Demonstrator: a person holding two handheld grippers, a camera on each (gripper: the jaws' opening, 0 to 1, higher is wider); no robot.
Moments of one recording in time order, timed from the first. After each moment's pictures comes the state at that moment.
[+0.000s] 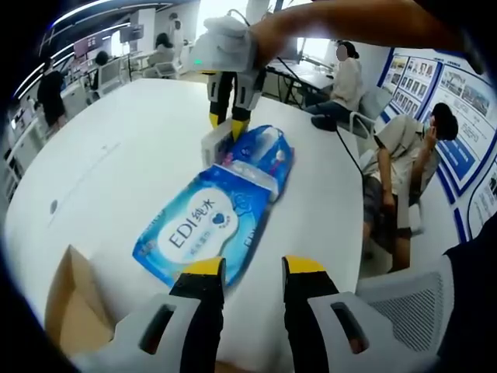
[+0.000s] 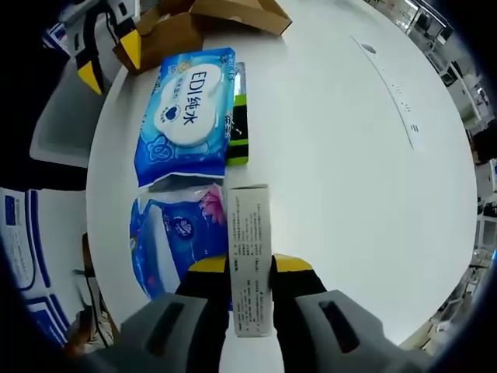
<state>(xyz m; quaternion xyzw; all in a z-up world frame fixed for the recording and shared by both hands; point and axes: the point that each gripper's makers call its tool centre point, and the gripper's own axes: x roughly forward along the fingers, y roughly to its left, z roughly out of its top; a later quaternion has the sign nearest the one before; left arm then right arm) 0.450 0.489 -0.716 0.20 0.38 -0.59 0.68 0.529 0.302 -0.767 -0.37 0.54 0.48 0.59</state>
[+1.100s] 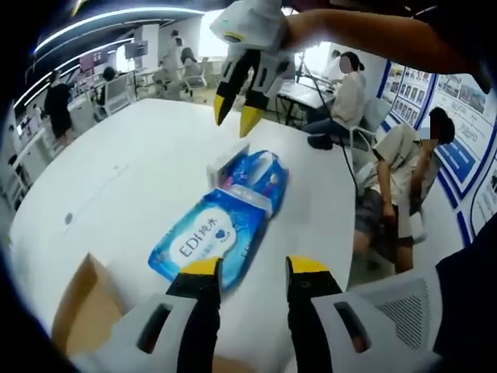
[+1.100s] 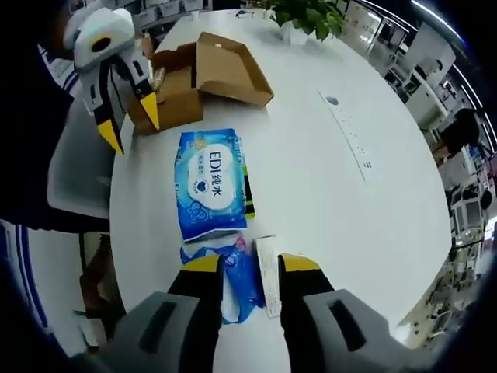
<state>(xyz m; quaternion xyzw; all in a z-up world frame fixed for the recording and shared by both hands) 0.442 0.501 -0.669 0.19 0.34 -0.59 0.71 0.509 0.356 -0.653 -0.32 0.45 0.44 0.71</state>
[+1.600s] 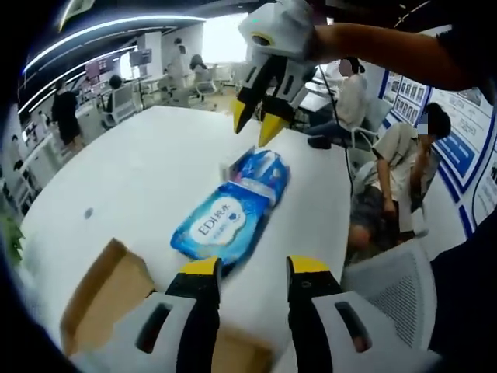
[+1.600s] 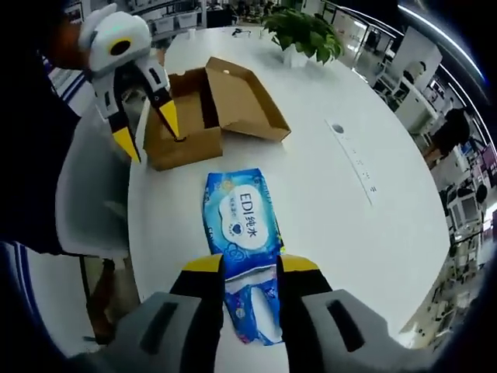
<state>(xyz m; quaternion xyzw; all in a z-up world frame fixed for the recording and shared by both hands) 0.438 0.560 -0.643 0.19 0.32 -0.58 0.73 0.479 0.423 -0.633 -0.30 0.43 0.43 0.74</state>
